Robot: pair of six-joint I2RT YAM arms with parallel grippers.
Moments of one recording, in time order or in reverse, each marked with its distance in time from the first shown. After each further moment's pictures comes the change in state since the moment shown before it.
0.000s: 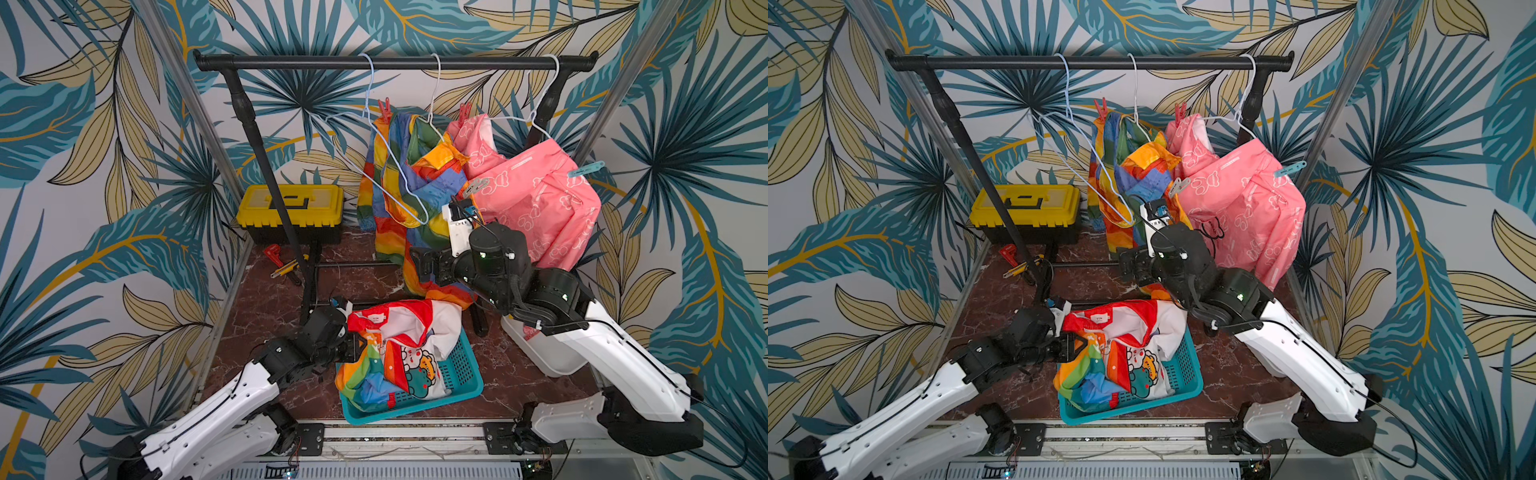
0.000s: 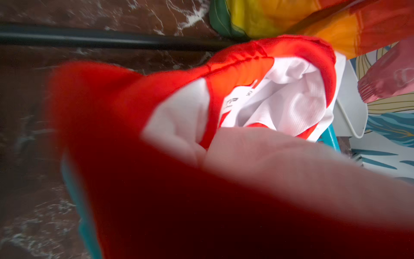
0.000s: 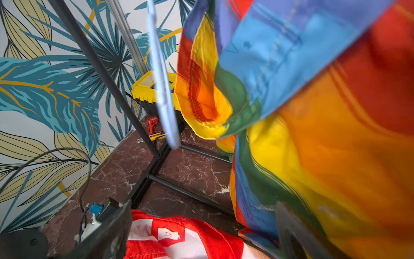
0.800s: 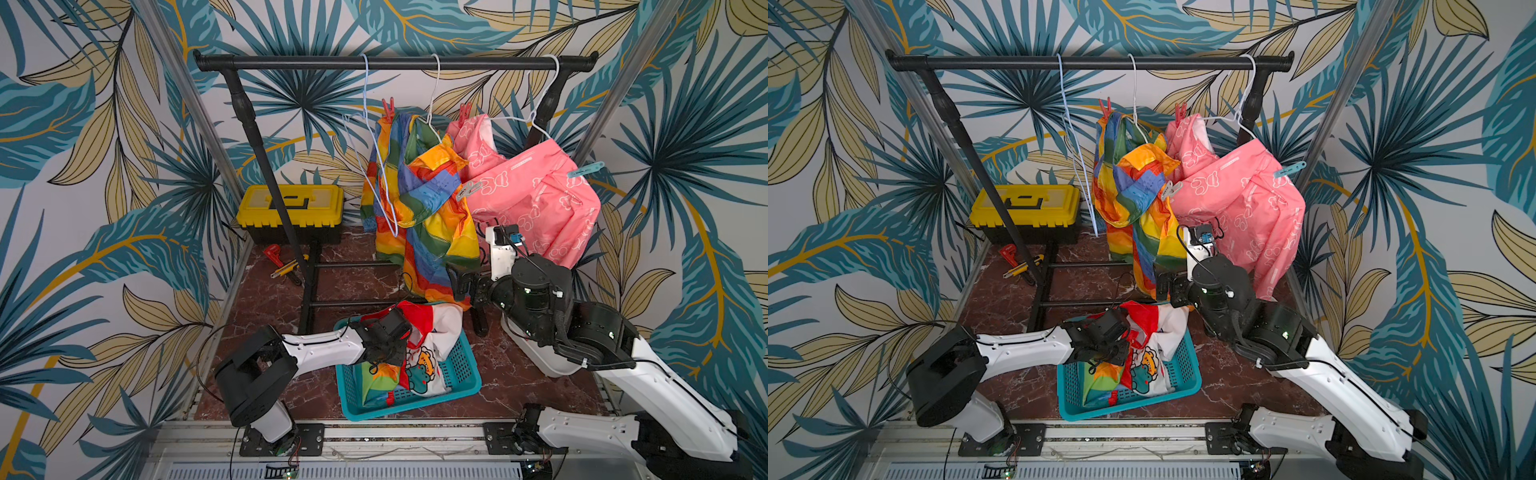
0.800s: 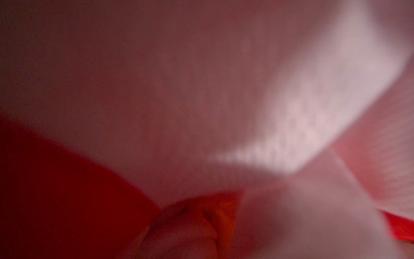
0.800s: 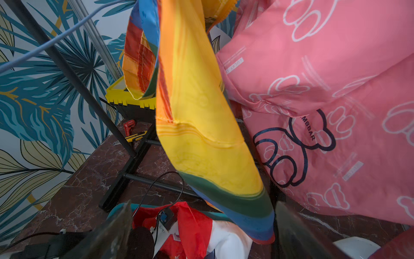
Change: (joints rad) left arm -0.153 0.680 0.133 0.292 -0.116 0.054; right arm 0.000 -0.232 -0.226 0.010 0.115 0.032
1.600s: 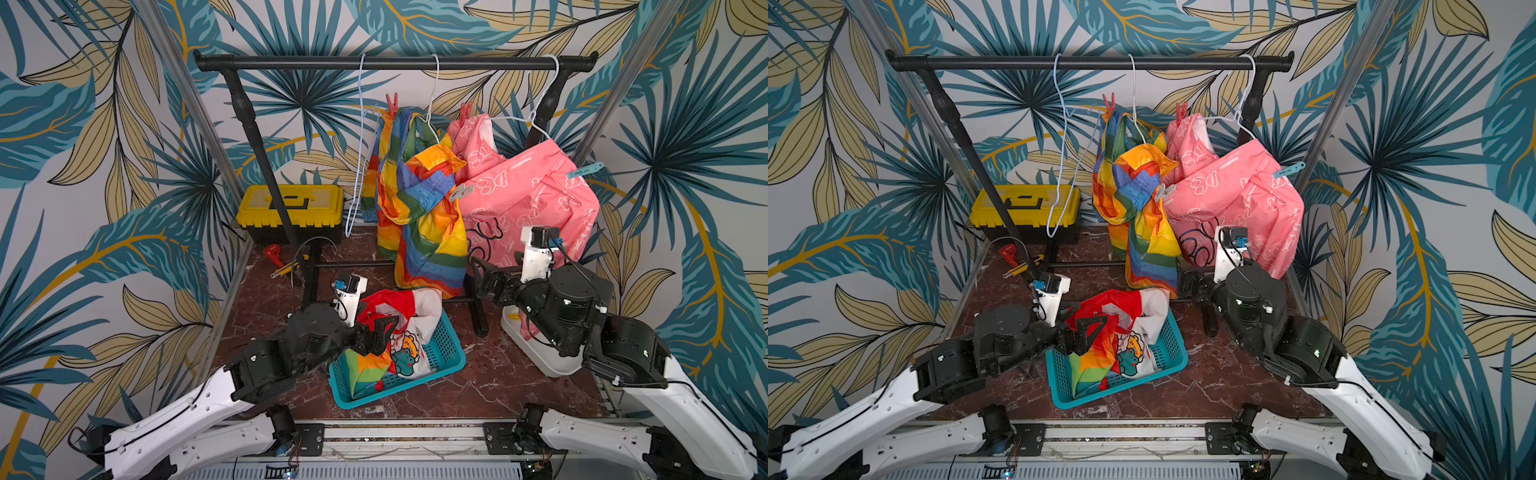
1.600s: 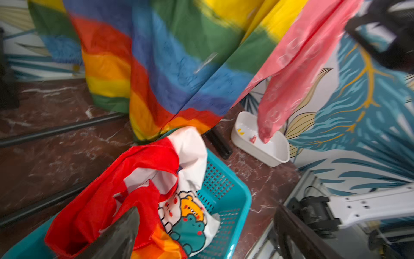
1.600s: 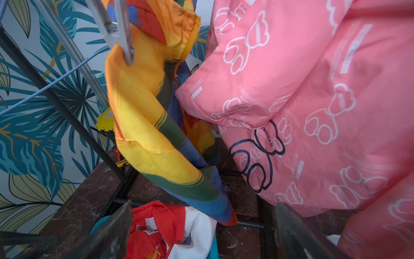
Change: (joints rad) left arm -0.143 -0.758 0.210 -0.194 -0.182 0.138; right arm -0.038 -0.128 -0.041 0.040 0.087 -0.014
